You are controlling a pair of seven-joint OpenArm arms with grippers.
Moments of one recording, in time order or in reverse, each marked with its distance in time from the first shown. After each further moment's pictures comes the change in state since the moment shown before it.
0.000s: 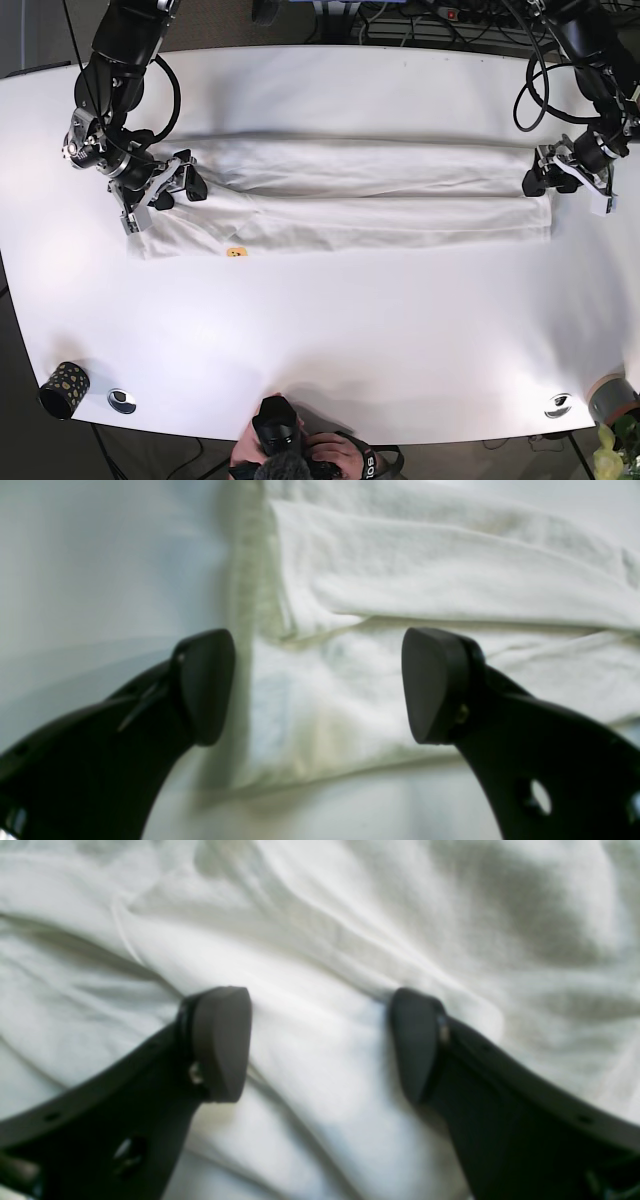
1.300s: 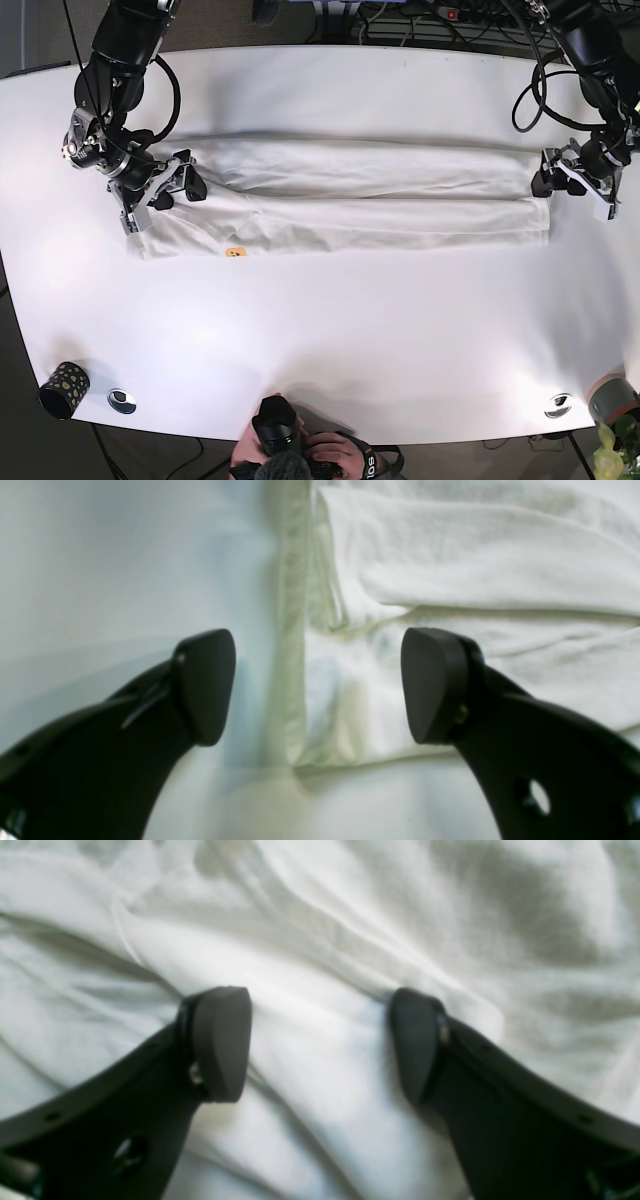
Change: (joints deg) left arm -1.9 -1.7 0.2 -0.9 7.1 0.0 -0.4; right arm 0.0 0.0 0.1 0.0 0.0 0.0 0.0
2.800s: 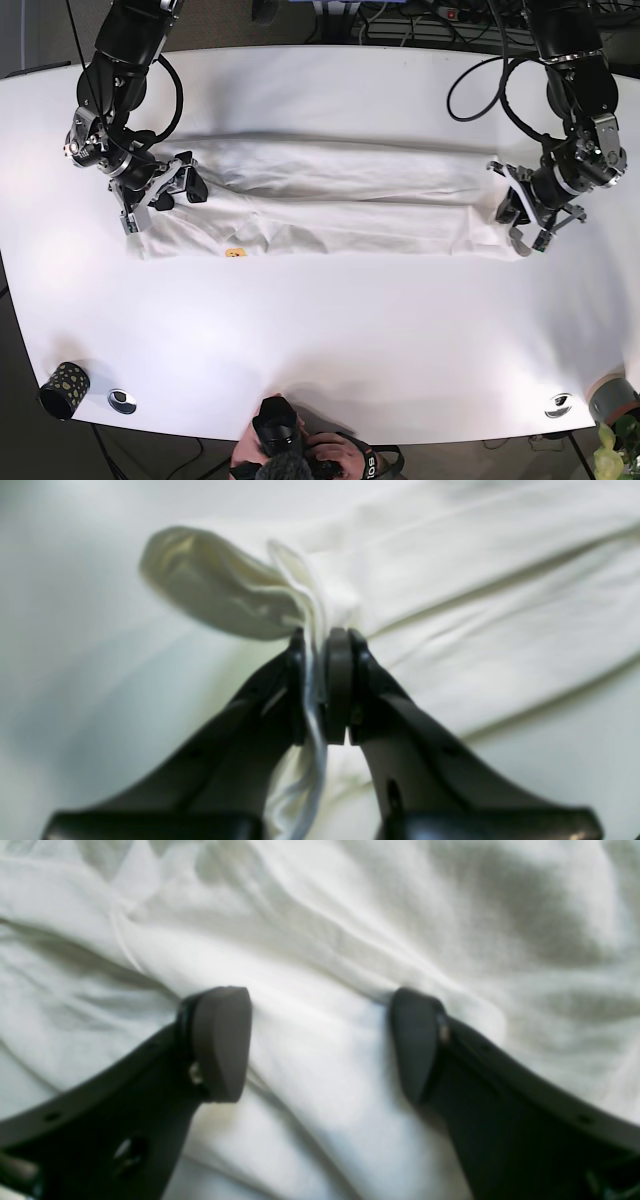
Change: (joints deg) left arm 2.4 4.3 19.1 24.2 9.8 0.0 -1.5; right arm 0.0 -0.9 0.3 0.0 -0.3 -0.4 0.4
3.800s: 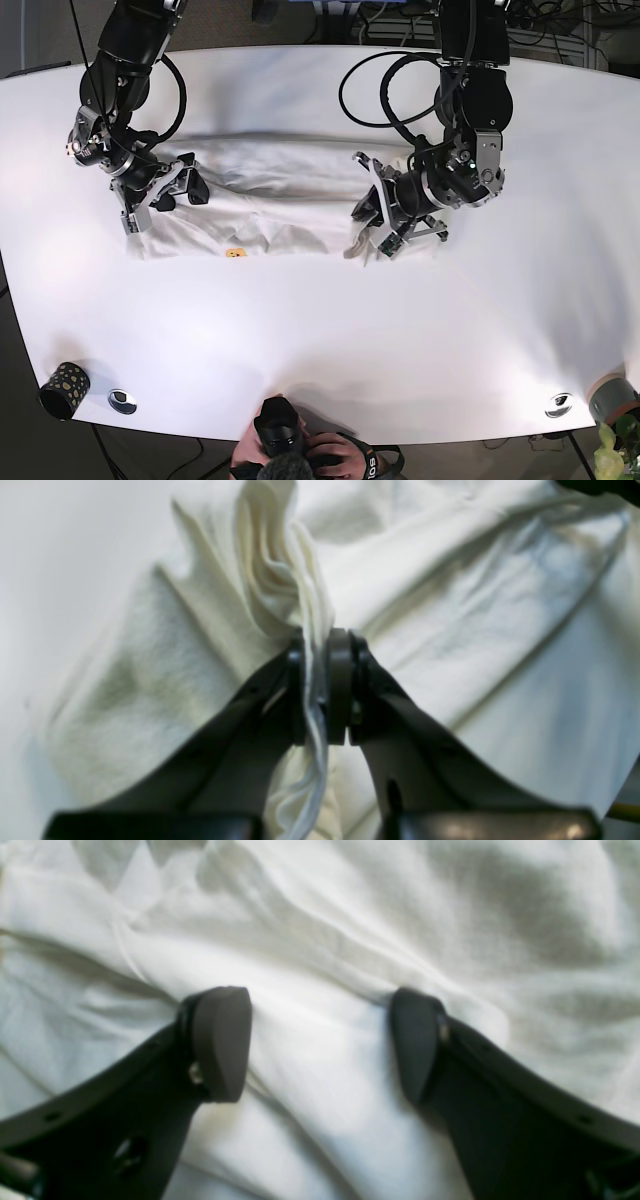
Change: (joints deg) left arm -4.8 17.7 19.3 -2.2 10.1 -0.2 0.0; right arm 0.0 -0.9 0.3 0.1 -0.2 -0.4 0.4
